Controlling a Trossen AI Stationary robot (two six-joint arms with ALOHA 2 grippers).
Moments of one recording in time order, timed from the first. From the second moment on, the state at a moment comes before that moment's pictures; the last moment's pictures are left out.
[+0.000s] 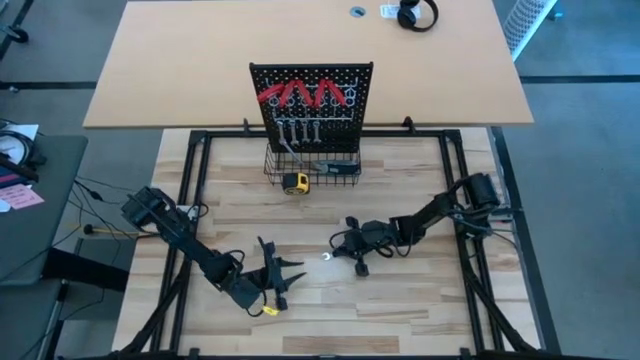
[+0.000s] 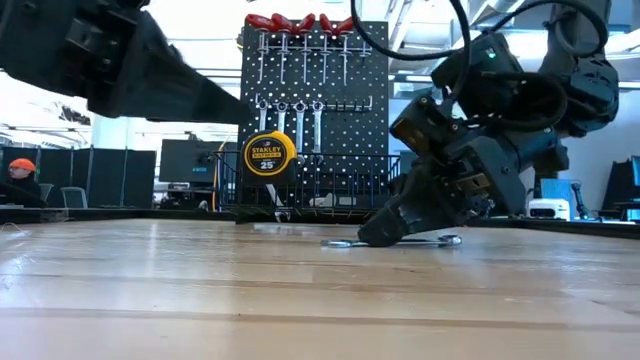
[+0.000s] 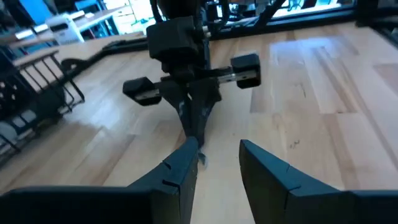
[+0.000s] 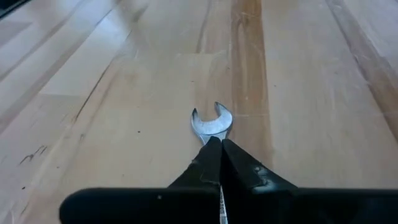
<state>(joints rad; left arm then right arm) -0.68 1.77 0.67 0.74 -0.95 -0.14 0.16 1.97 0.58 0.81 -0.02 0.06</state>
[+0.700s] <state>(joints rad) -0.46 2.04 0.91 0.73 -0.58 -0.24 0.27 1.43 0.56 0.45 -0.01 0.11</state>
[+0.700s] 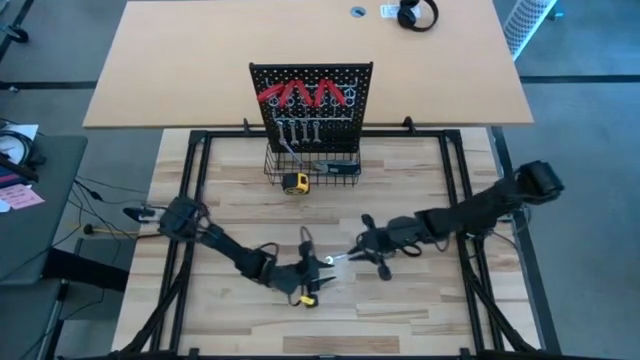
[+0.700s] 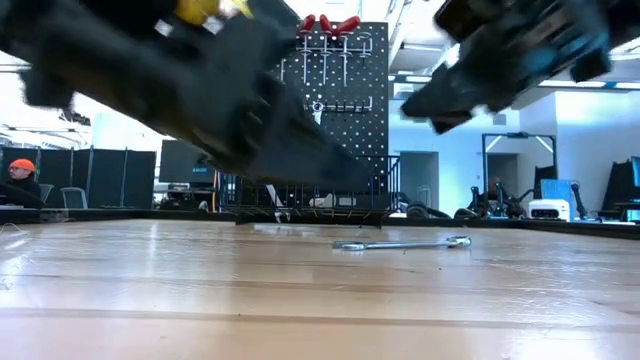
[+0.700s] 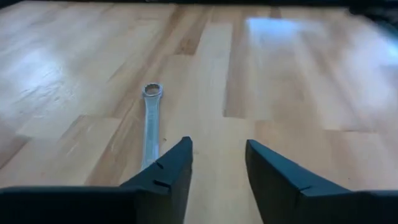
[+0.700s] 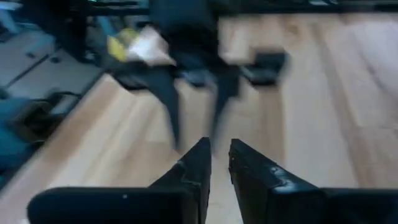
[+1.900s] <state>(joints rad) -0.19 2.35 1.29 0.61 -0.31 -0.13 0.84 1.32 0.53 0.45 0.76 0.15</state>
